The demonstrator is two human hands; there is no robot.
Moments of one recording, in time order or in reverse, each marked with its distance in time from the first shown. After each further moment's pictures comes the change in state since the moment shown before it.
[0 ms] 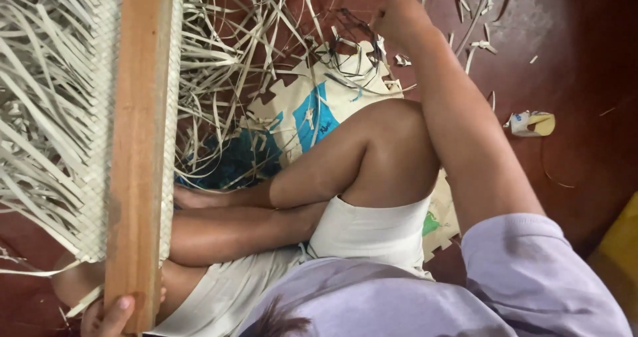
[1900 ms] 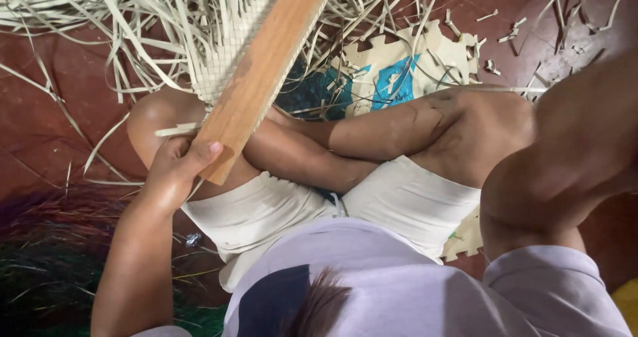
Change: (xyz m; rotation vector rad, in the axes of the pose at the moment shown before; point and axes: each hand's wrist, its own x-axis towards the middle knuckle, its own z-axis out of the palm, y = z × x) left_hand 0.013 0.028 0.029 -0.145 -0.266 0.320; right_hand -0.245 -0.080 -0.181 0.661 -0.682 -1.352
